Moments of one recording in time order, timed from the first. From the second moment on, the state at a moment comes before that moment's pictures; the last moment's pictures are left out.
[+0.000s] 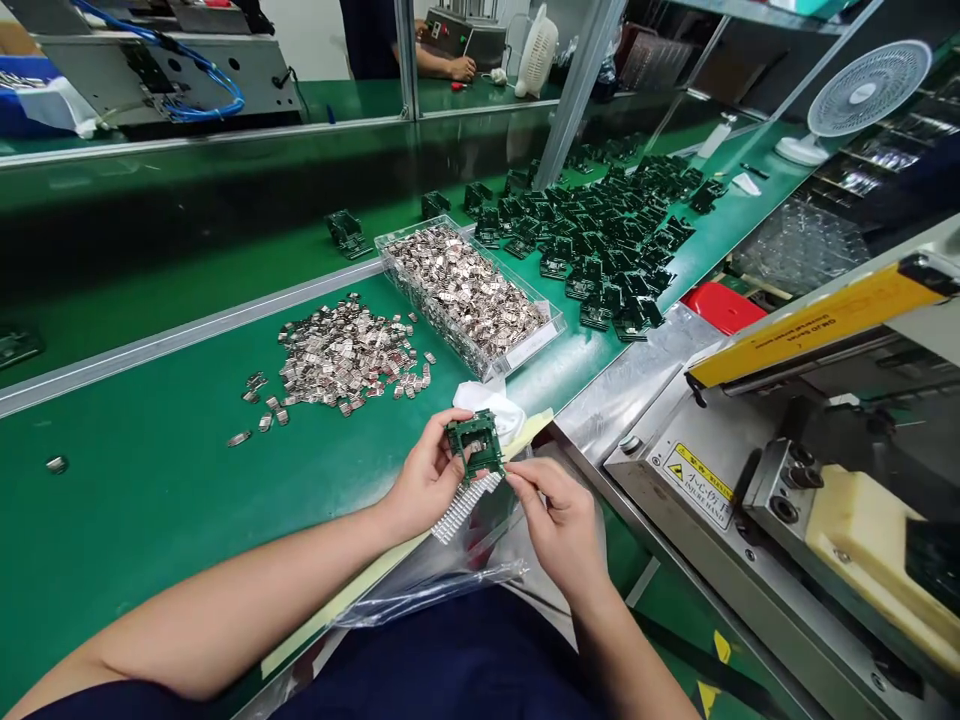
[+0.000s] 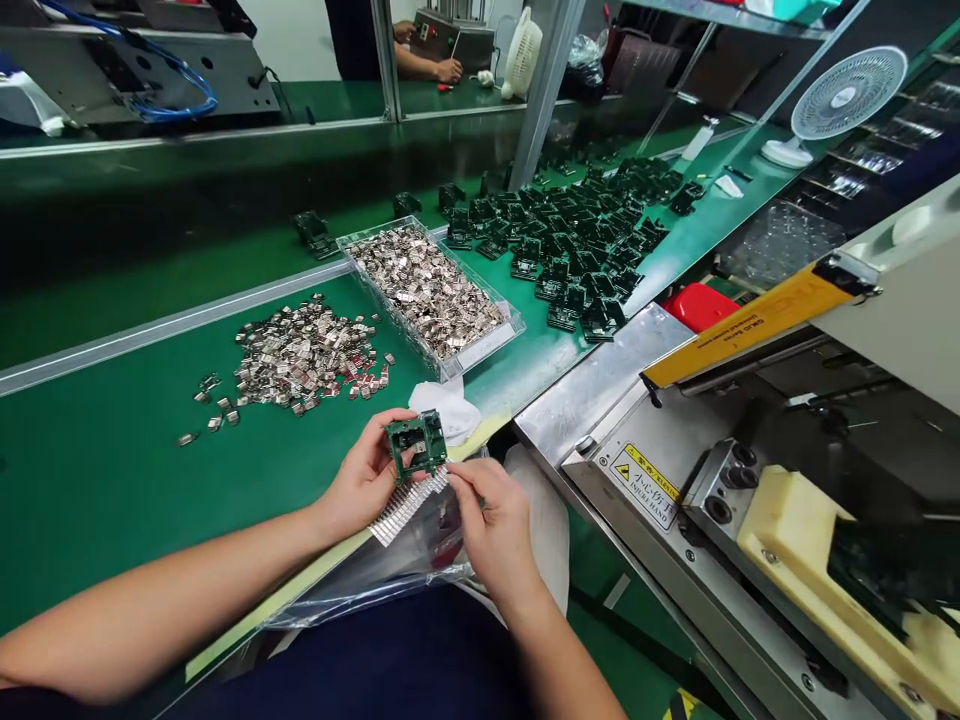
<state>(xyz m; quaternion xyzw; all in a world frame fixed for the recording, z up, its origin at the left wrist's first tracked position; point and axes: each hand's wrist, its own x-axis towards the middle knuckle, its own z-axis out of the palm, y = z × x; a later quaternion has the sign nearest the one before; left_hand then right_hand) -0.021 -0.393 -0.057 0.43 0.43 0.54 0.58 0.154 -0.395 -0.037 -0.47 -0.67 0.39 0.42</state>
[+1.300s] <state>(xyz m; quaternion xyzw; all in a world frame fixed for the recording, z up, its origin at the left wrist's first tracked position) 0.213 -0.313 0.062 0.85 0.16 0.29 0.41 0.386 -0.488 0.021 -0.47 -0.31 0.01 0.83</state>
